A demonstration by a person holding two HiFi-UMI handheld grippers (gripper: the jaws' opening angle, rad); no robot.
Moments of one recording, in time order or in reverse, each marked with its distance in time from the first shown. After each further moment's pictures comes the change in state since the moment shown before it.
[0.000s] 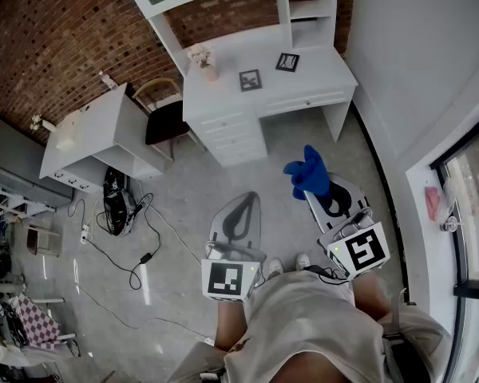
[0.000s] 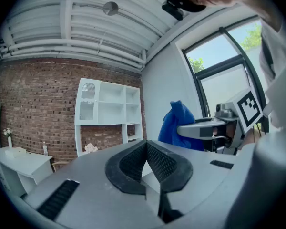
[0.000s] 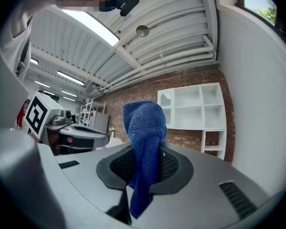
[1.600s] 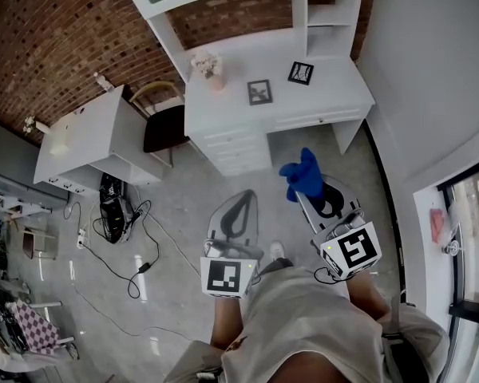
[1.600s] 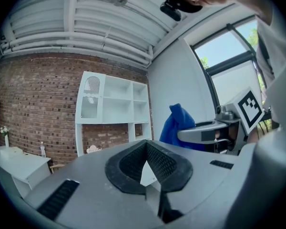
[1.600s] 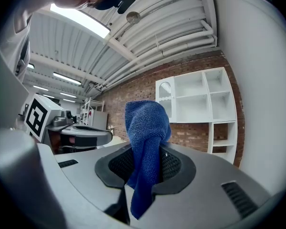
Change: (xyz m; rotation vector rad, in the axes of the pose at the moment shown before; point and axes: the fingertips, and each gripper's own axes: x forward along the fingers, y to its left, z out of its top) left arm 0.116 0.104 -0.019 -0.014 -0.008 0.015; right arm 0.144 -0.054 -0.040 0.053 0.047 0.022
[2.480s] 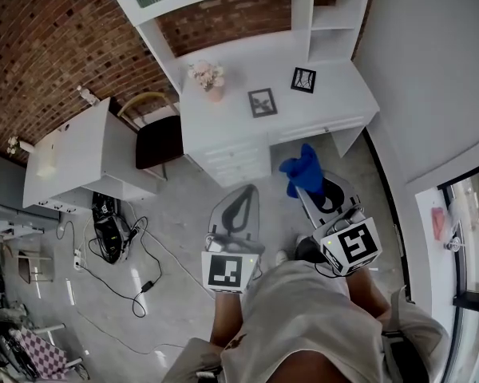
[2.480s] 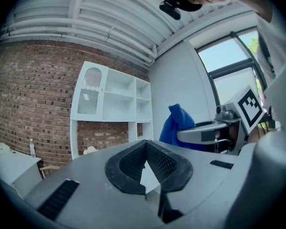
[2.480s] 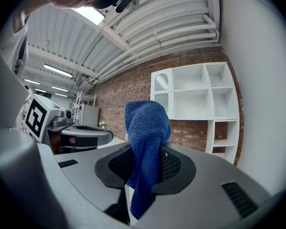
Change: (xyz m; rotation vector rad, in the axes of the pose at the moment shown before) left arm 0.075 0.100 -0.017 -0.032 -0.007 -0.083; right arm 0.117 -0.021 -0.011 -0.011 0.055 -0.082
